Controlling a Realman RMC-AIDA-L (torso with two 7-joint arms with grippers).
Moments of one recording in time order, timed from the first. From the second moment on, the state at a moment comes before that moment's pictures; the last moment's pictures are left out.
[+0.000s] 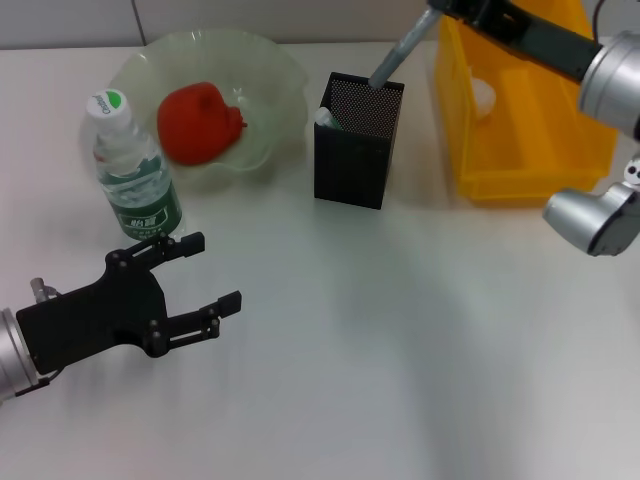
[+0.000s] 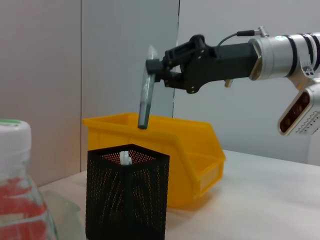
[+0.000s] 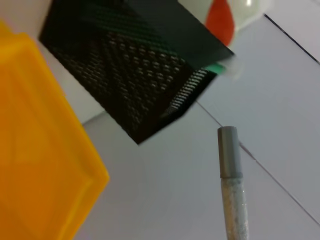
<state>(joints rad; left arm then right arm) -0.34 -2.07 0.63 0.39 1.87 1.58 -0.81 0.28 2.08 -1.54 -1.18 -1.30 -0.59 -0.94</state>
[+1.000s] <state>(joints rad) -0.36 -2.07 0.64 0.39 1.87 1.56 -0.80 0.34 2.09 -1.57 -1.14 -1.31 -0.59 -1.24</state>
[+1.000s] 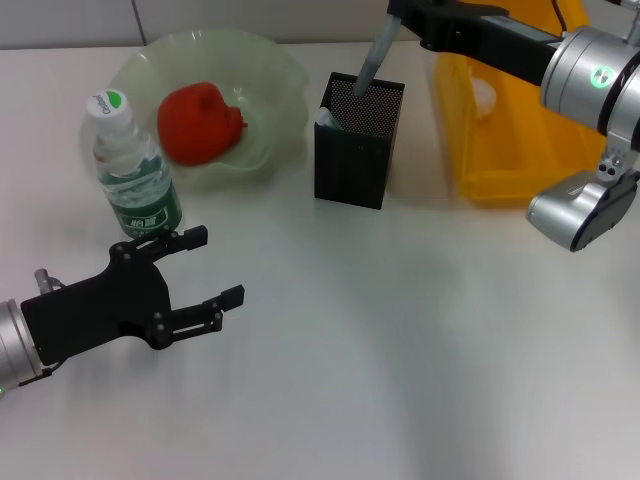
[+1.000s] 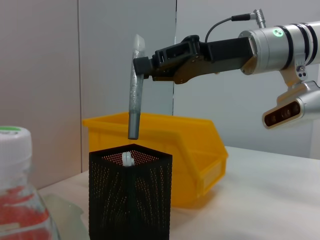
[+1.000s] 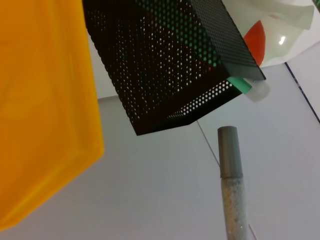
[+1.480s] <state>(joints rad) -0.36 -2.07 0.64 0.39 1.87 1.56 -0.80 0.34 2.09 -1.57 -1.09 -1.21 -0.60 -1.43</state>
